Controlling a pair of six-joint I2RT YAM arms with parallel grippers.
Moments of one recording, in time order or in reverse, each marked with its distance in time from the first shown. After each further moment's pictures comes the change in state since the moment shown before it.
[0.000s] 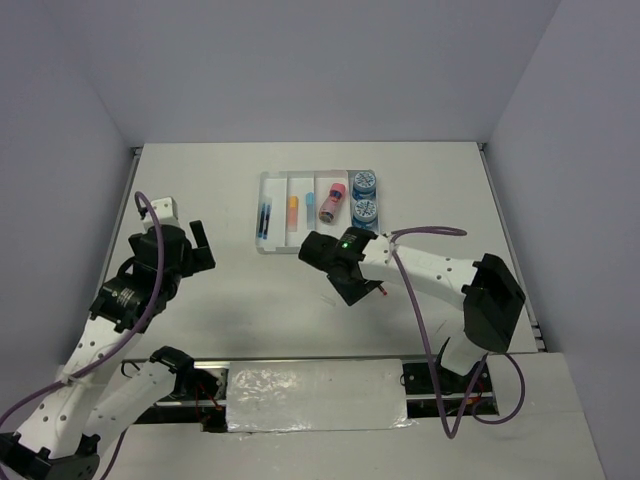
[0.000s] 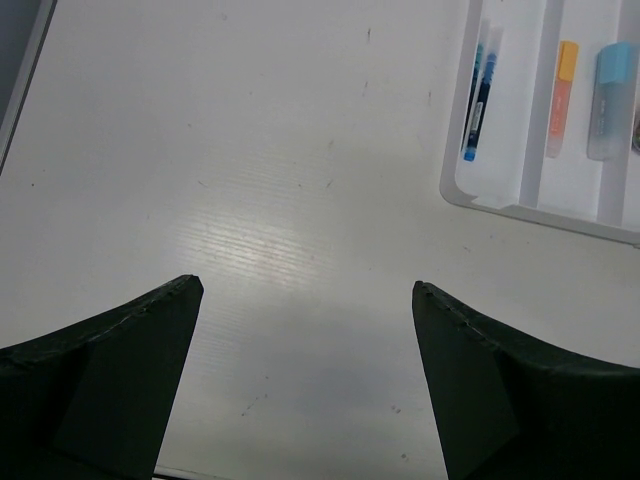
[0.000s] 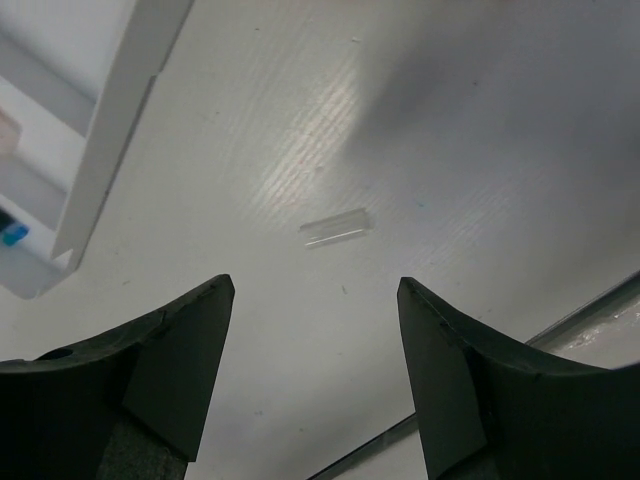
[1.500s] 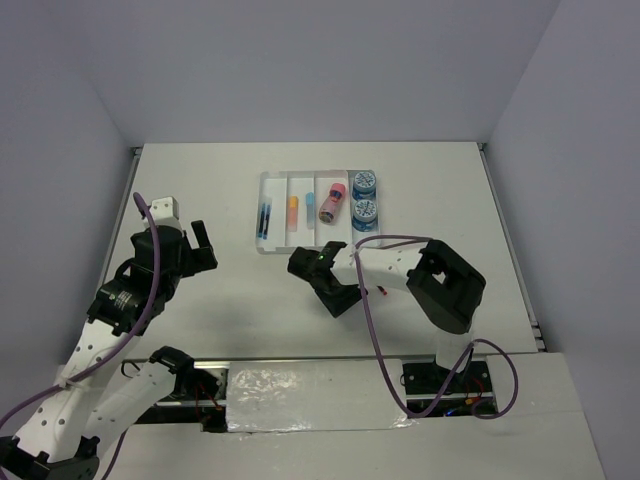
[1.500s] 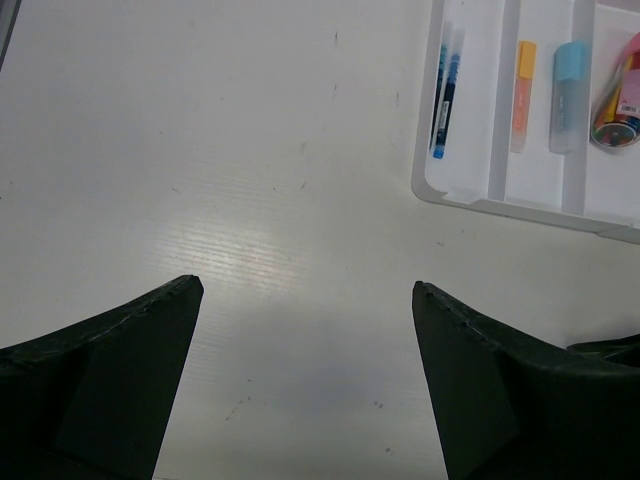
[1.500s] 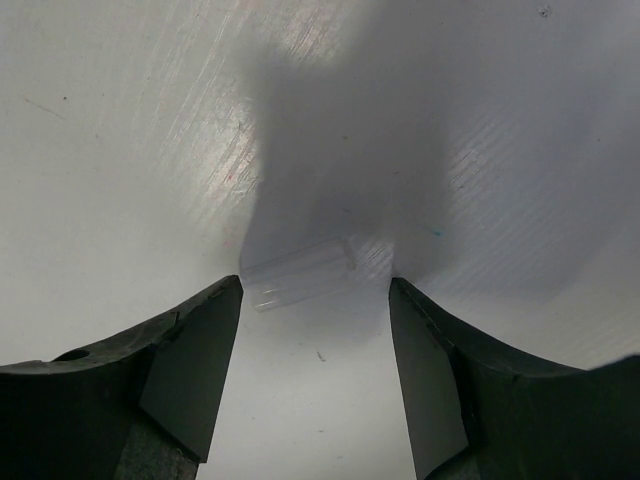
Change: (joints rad) left arm 0.000 -0.021 0.000 0.021 0.057 0.008; right arm -0.003 0.236 -0.097 0.230 -0.128 0.023
